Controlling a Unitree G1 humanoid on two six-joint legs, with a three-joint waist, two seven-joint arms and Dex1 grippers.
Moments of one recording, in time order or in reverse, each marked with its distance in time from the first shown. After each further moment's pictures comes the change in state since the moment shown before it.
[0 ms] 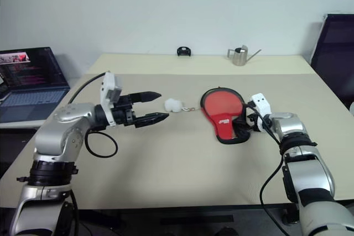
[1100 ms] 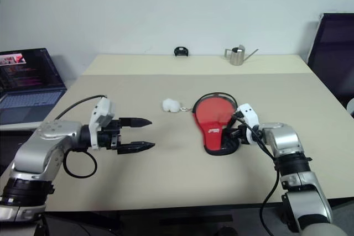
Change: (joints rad) left arm 0.226 0.170 -0.020 -0.111 -0.020 0.028 -0.156; right arm 0.341 0.046 -0.026 -0.815 0.116 0.555 -0.015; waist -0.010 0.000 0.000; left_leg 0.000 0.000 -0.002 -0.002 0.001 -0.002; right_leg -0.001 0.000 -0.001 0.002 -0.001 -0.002
